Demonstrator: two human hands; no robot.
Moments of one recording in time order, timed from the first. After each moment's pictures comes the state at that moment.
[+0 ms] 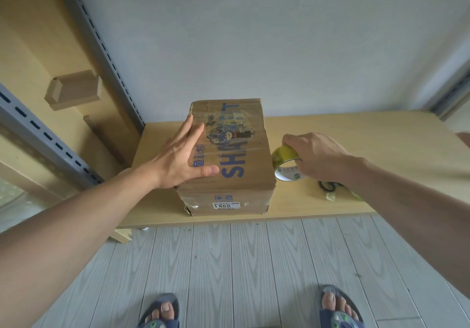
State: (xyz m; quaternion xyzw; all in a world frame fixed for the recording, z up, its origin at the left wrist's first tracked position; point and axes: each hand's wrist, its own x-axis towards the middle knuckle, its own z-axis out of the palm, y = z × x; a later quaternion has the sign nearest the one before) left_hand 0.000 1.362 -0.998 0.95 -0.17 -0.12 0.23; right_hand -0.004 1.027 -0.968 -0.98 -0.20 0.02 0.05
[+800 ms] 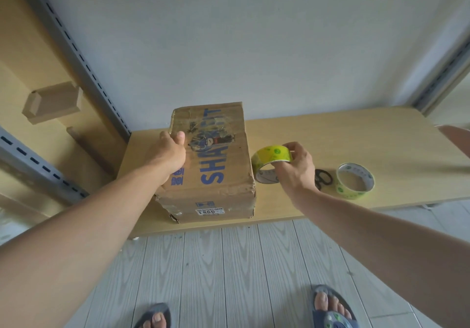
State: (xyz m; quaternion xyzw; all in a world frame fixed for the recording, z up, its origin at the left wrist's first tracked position) left_hand 0.029 1.305 -0.995 0.93 0.22 -0.04 0.30; right_hand -0.027 1.052 -1.020 -0.82 0.18 -0.11 0.53
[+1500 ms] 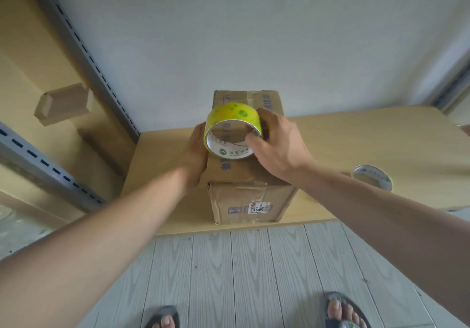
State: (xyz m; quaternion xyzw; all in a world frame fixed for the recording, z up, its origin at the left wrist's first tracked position) left_hand 0.004 1.268 -0.974 0.74 0.07 -0.04 0.67; right_hand -0.016 1.096 -0.939 -0.89 -0.11 -0.13 0.42
